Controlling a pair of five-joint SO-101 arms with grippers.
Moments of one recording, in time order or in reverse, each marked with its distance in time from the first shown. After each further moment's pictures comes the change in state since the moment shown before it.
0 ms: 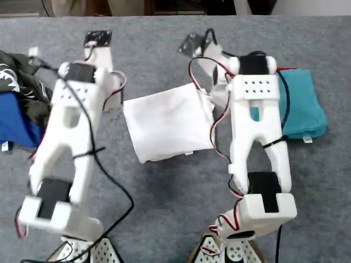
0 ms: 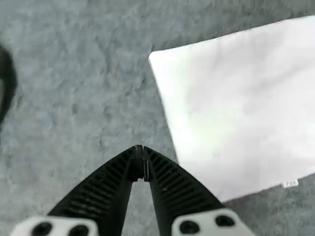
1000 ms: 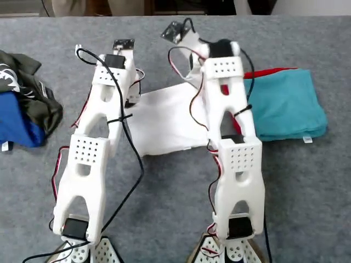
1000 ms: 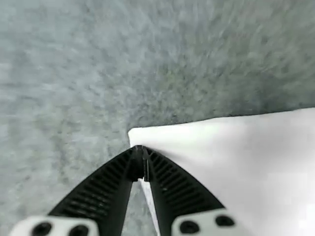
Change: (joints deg) left arm 0.2 56.4 -59.7 9.5 0.4; right arm -3.3 41.5 -49.3 10.6 -5.9
